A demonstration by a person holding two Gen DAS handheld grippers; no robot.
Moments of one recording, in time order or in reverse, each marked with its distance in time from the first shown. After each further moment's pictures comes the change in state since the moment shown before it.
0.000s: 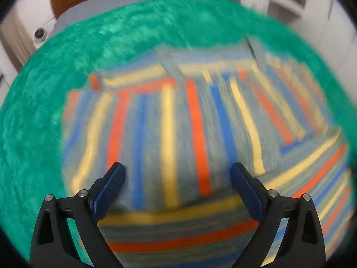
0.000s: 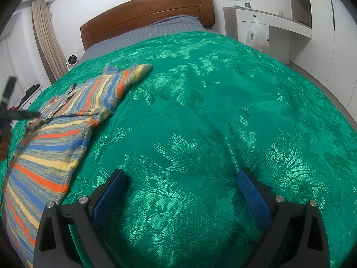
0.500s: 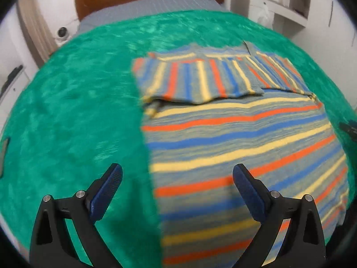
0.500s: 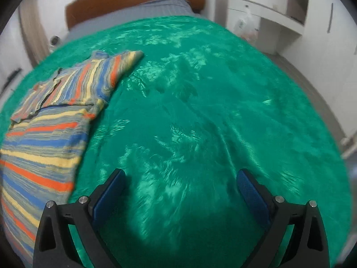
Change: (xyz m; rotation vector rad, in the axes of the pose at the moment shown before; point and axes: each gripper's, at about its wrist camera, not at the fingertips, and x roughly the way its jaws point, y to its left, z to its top) left arm -0.114 0.056 -0.115 -0.094 -0.098 0.035; right arm -0.035 0.040 0.021 -0.045 0.121 -0.215
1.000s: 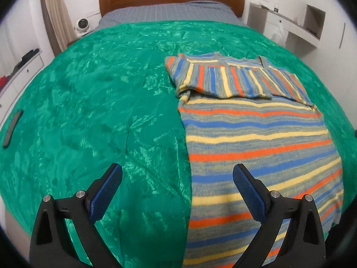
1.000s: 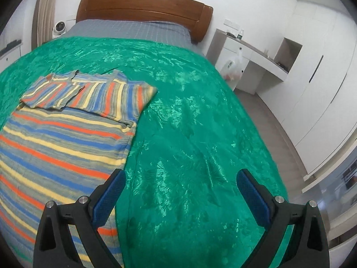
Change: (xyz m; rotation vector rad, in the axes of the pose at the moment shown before) left arm -0.024 0.031 -0.036 -0.121 -0.037 0.011; right arm -0.097 0.060 -0.007 -0.187 -0.130 -0.184
